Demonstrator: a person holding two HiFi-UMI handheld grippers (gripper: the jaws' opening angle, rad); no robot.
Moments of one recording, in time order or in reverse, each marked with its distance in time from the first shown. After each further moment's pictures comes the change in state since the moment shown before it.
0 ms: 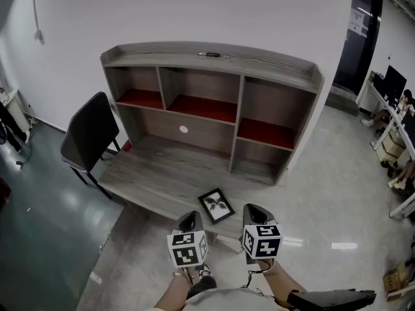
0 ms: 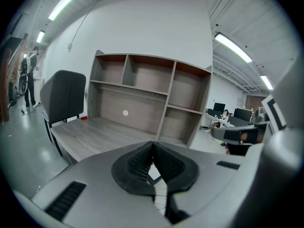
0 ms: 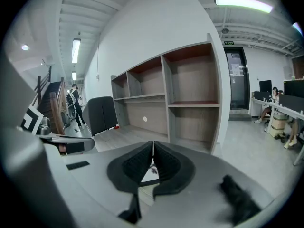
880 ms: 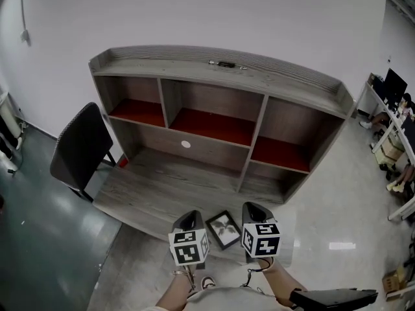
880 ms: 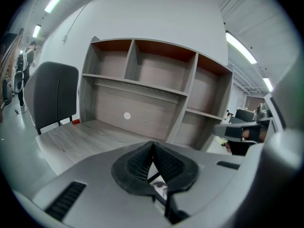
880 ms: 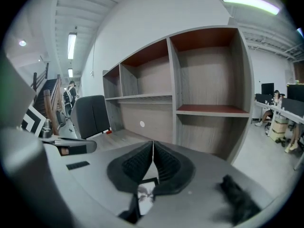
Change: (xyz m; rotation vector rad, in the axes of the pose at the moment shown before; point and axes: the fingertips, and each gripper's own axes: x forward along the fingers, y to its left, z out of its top) left arm 0.106 0.061 0.052 -0.010 0.033 -0.027; right arm 0.118 0.007 0.056 -0.016 0.009 -0.030
